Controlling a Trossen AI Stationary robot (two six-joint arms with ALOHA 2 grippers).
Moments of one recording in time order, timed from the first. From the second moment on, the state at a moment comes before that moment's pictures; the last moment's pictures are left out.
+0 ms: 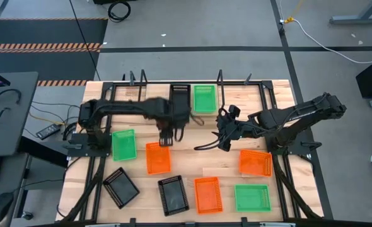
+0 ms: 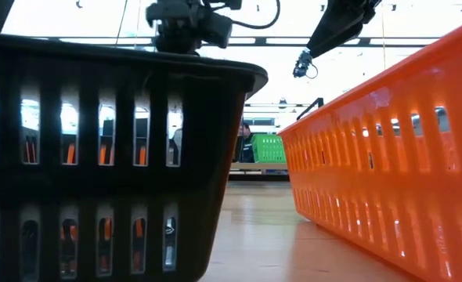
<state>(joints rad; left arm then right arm) 0.03 1.86 1.70 -1.31 -0.05 0.00 0.24 1.26 1.10 -0.71 0.52 0.32</state>
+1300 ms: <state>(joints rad) 0.00 1.69 1.12 -0.90 0.00 -0.10 0.32 1.26 1.10 -0.68 0.53 0.39</state>
